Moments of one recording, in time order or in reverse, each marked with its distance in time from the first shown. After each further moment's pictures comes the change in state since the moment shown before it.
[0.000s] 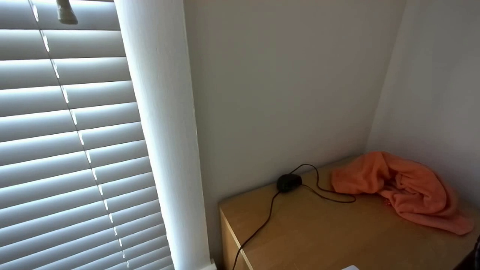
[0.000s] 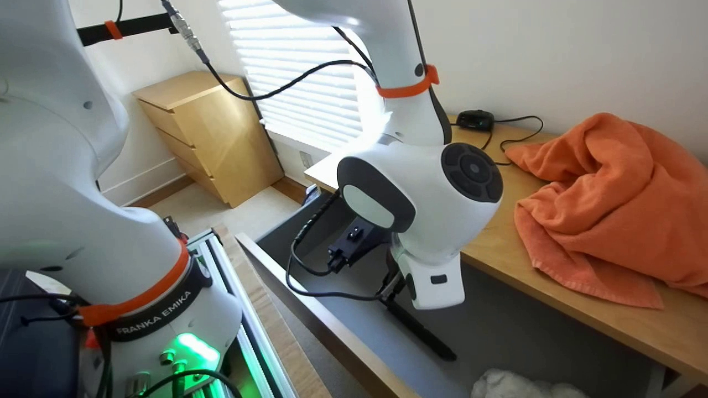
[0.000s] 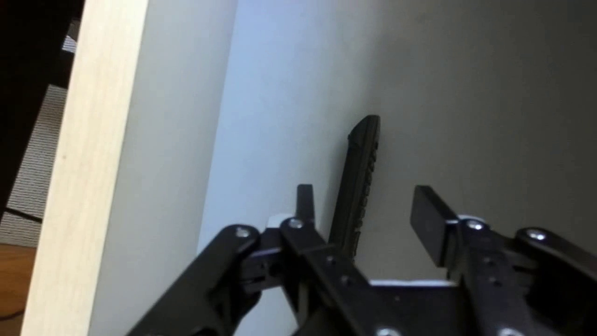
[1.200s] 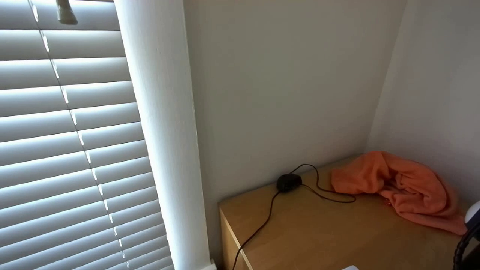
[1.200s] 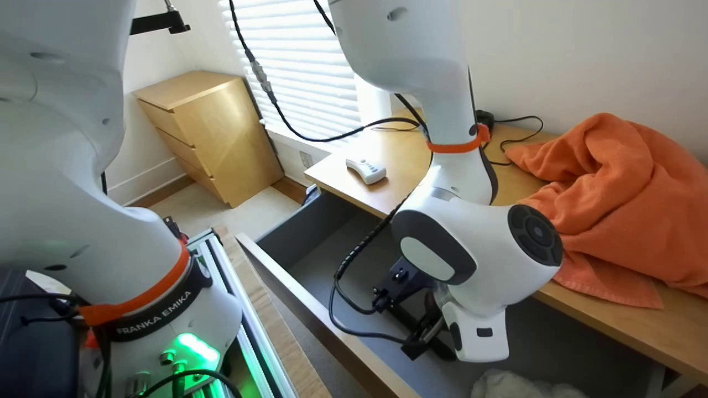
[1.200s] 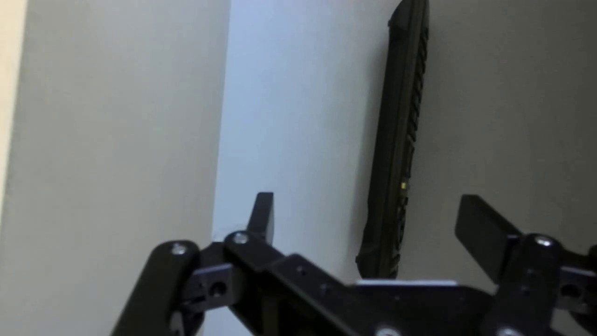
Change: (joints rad) arm 0.044 0.298 -0.133 0.264 -0.047 -0.048 0.074
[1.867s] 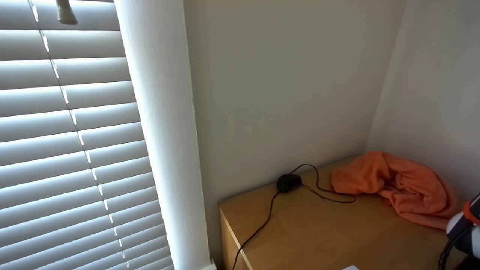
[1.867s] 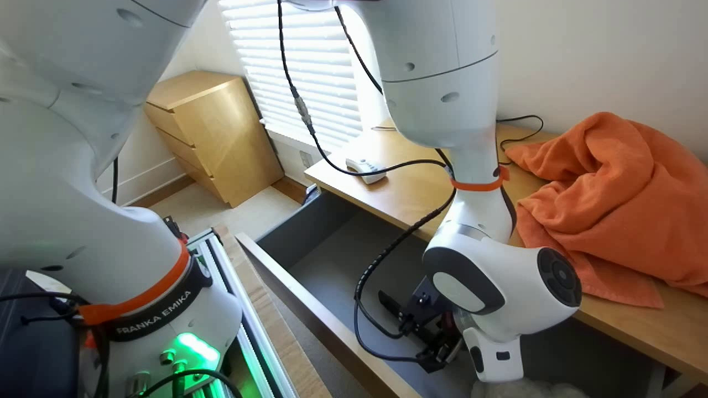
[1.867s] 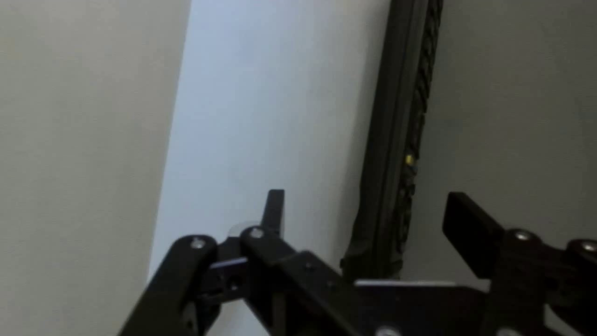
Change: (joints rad) arm -0.040 0.236 0.021 0.236 -0.022 -0.074 -0.008
